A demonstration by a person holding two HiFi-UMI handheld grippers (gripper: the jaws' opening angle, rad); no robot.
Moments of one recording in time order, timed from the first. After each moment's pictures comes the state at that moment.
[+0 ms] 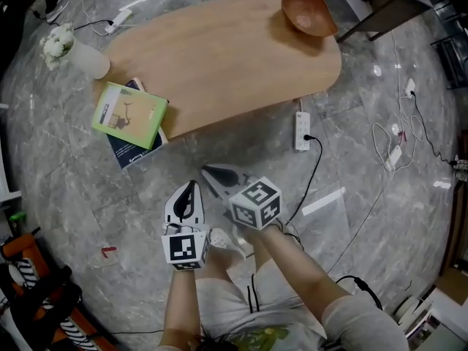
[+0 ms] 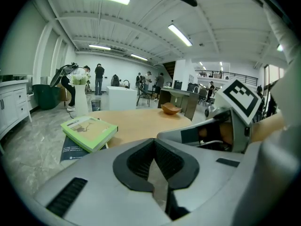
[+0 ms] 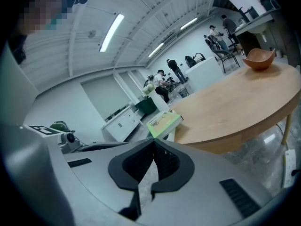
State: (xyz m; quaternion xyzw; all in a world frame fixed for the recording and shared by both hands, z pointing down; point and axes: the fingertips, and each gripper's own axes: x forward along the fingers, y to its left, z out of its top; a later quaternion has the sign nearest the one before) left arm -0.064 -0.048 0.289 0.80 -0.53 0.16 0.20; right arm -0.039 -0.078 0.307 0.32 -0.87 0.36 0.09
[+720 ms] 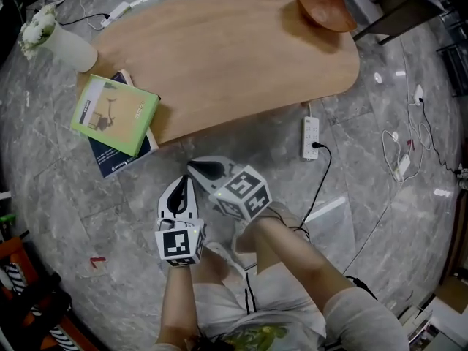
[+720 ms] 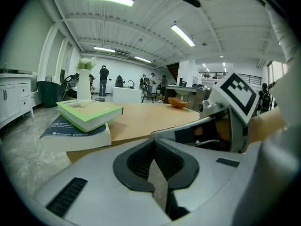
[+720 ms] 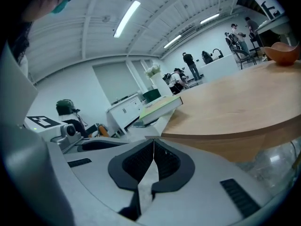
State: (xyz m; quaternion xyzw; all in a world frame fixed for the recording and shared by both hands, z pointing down) left arm -0.075 -0.082 0.398 0.79 -0.56 0.14 0.19; right arm -0.071 -0.111 0.411 0.25 -0.91 0.30 0.14
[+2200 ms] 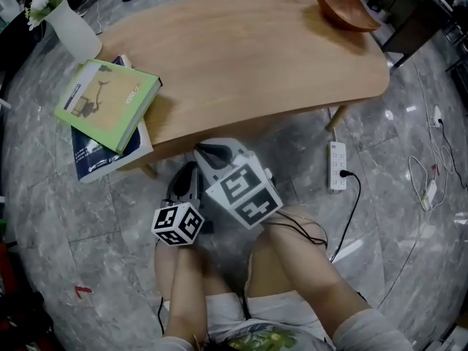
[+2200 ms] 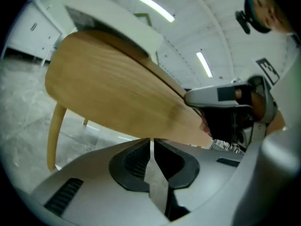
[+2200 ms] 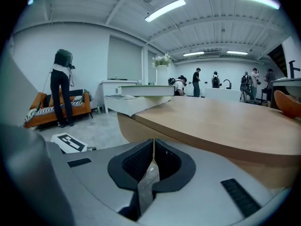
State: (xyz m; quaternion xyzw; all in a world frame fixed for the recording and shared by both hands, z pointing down) left arm -0.089 -0.151 0.574 0.78 -0.56 -0.07 0.28; right arm -0.074 -0.167 0.482 0.31 -0.92 0.08 0.22
